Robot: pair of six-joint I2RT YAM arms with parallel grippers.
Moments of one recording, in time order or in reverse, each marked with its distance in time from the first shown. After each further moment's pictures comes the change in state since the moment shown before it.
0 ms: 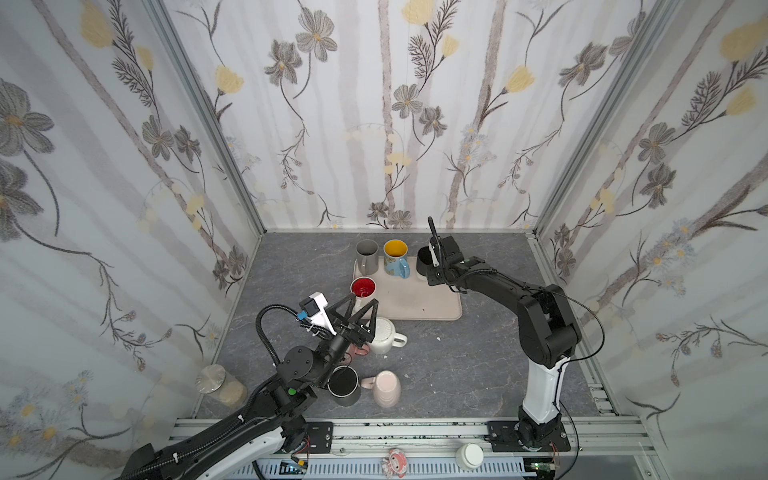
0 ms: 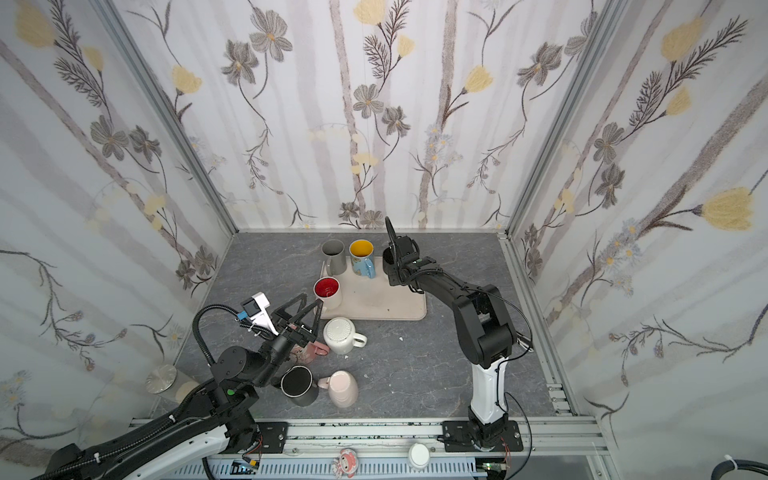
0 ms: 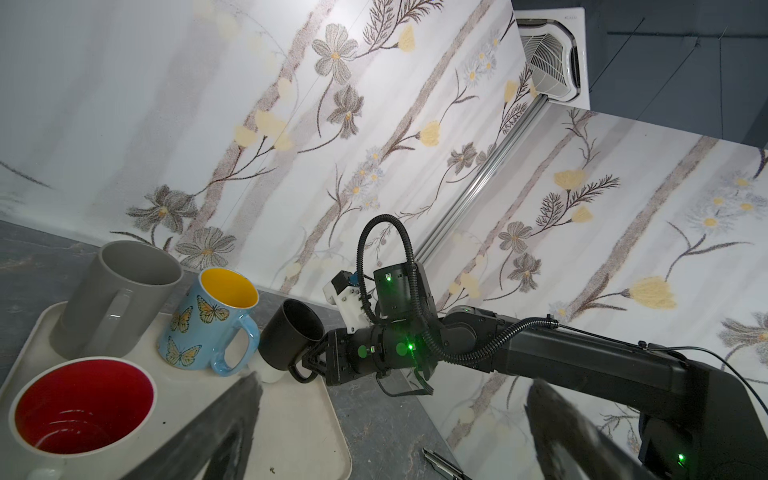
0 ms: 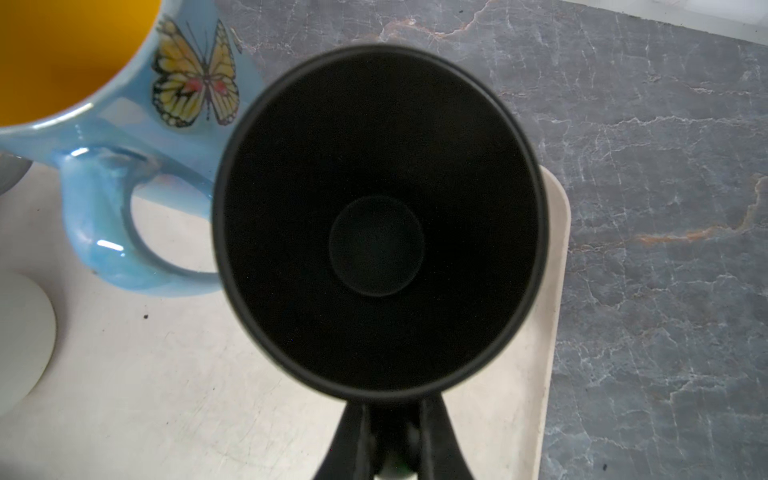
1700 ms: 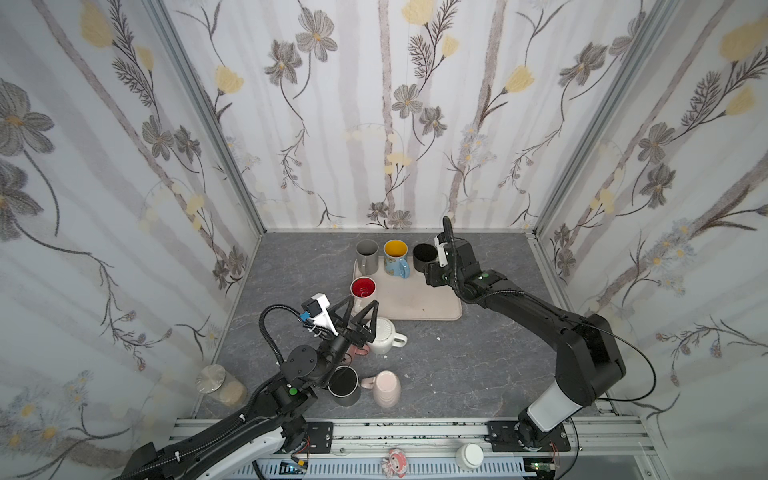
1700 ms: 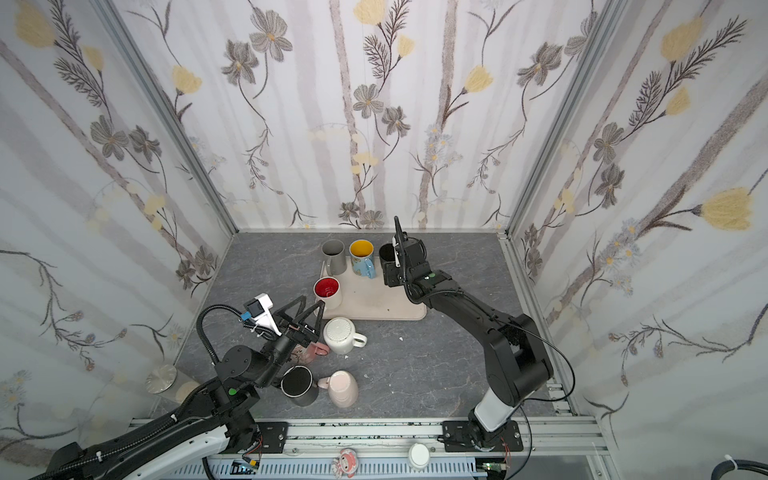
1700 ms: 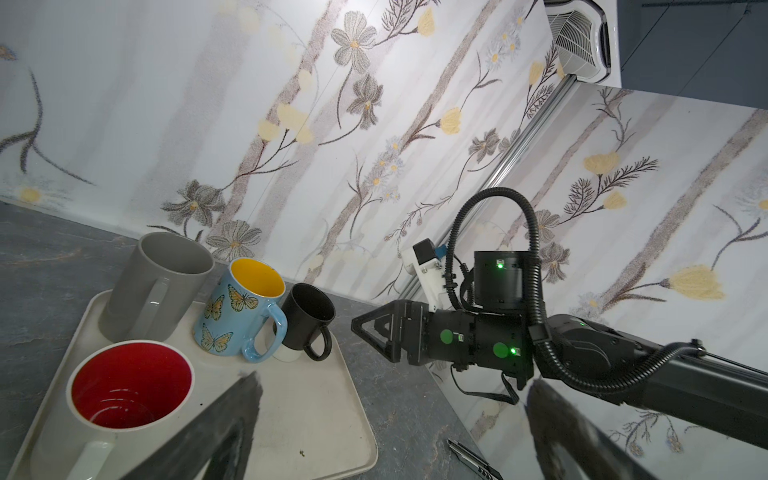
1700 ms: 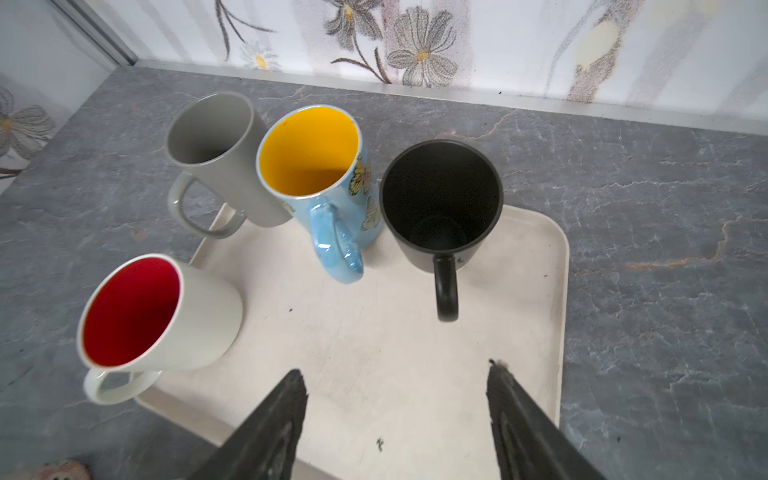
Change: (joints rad) left arm 0.002 0.004 -0.009 -0.036 -0.034 0.023; right arm 0.085 -0.406 -0.323 0.194 -0.061 0.086
